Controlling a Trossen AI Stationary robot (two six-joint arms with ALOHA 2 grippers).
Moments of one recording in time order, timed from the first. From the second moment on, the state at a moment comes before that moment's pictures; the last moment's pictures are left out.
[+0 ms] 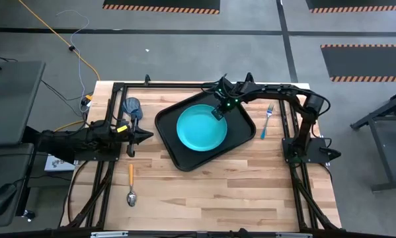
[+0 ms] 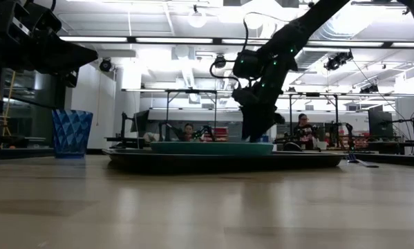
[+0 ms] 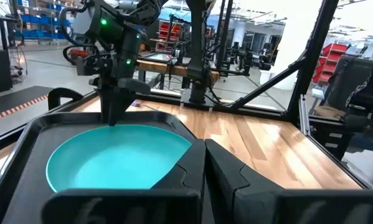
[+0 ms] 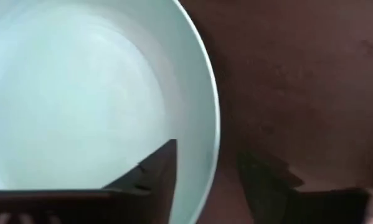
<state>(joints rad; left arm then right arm) 0.03 0.00 0.01 0.01 -0.04 -0.13 -0.53 1.83 1.23 -0.56 -0.14 0.24</state>
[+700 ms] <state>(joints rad) 0.03 0.00 0.01 0.01 -0.04 -0.13 -0.45 1.08 0.67 -0.95 0.33 0.92</state>
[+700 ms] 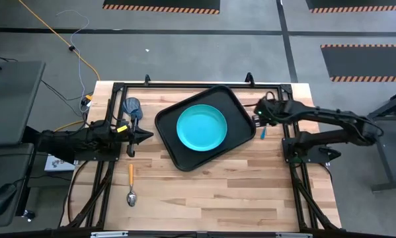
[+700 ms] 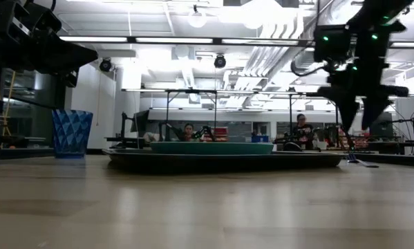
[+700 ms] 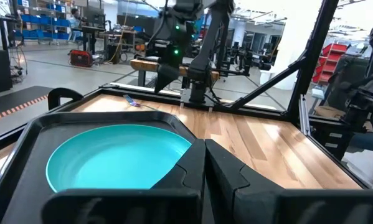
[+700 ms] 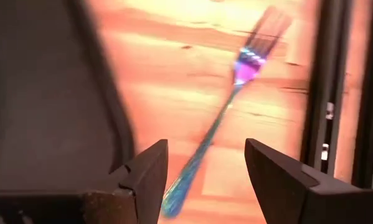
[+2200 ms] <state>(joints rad) 0.03 0.00 0.01 0.01 -0.04 -0.13 -0.45 1.26 0.73 -0.47 0.59 0.75</state>
